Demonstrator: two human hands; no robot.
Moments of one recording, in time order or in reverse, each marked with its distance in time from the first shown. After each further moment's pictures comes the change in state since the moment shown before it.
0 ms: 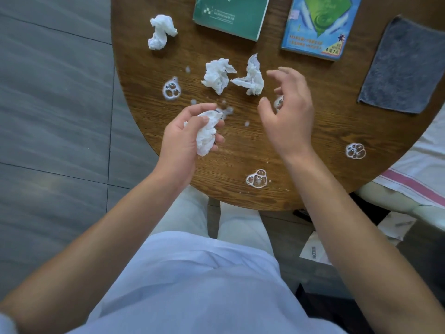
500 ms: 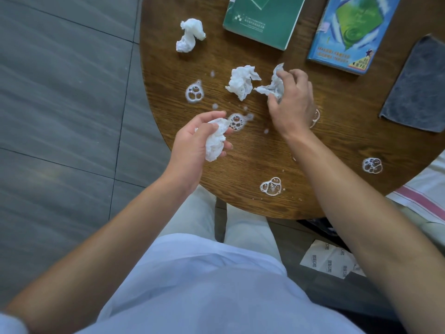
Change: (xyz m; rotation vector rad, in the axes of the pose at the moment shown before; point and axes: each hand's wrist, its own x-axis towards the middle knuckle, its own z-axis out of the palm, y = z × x) left_hand 0.005 0.004 -0.030 0.021 0.056 -0.067; right_hand 0.059 0.025 0.068 -0.331 -0.095 0.039
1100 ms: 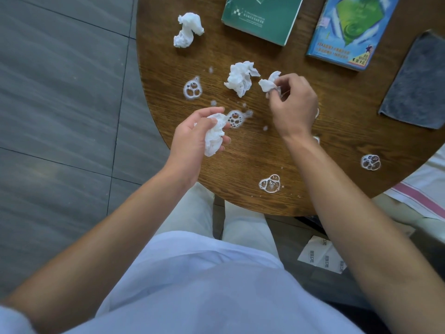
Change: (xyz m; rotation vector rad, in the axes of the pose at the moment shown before) left_hand 0.010 -0.003 -0.002 0.009 0.018 -0.021; right_hand -0.018 -0.012 -0.016 0.253 0.112 0.056
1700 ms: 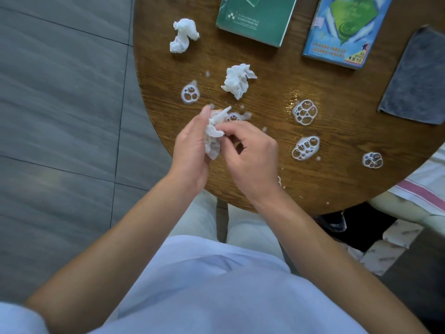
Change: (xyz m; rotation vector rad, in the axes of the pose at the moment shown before) left_hand -0.001 -0.005 0.013 -0.379 0.027 -0.068; right_hand -0.110 -0.073 -0.016 0.361 -0.111 -0.178
